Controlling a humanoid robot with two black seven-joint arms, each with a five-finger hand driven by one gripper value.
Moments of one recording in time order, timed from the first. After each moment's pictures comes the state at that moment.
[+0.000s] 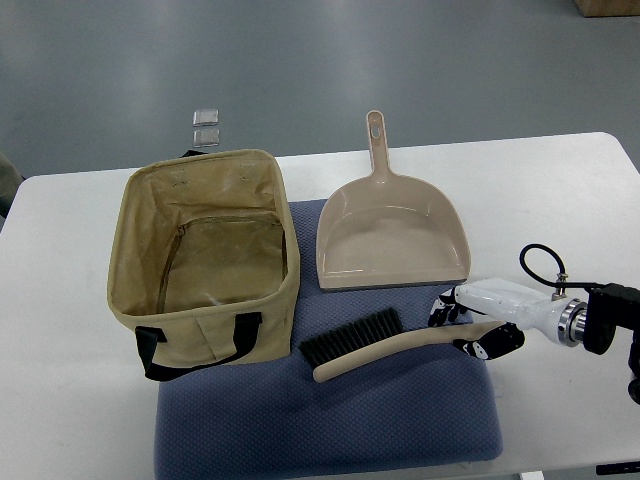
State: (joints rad) left arm 0.00 0.00 -0.11 -0.12 -0.06 -0.04 0.10; right arm 0.36 -0.78 0.57 1.65 -1.67 0.09 -0.01
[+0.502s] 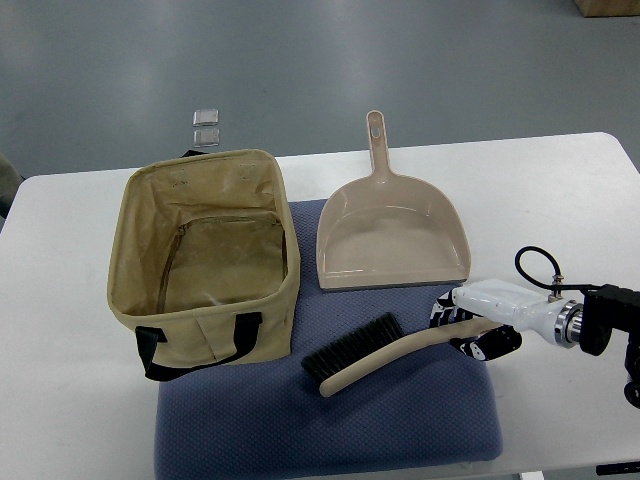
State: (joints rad) left arm 0.00 0.00 -0.11 -0.12 -0.06 -0.04 0.10; right arm 0.36 -0.77 0.57 1.64 -1.71 0.09 -0.01
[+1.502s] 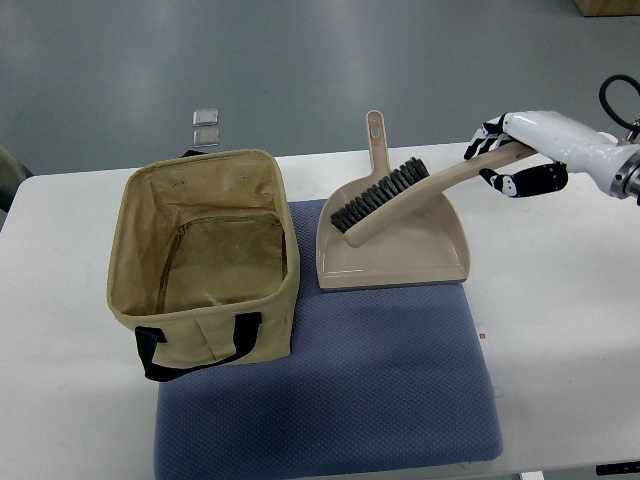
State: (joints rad) left arm 0.00 0.00 -0.11 -0.12 -0.06 -0.04 0.10; right arm 0.62 -0.88 0.80 1.61 -1.56 0.07 -0.01
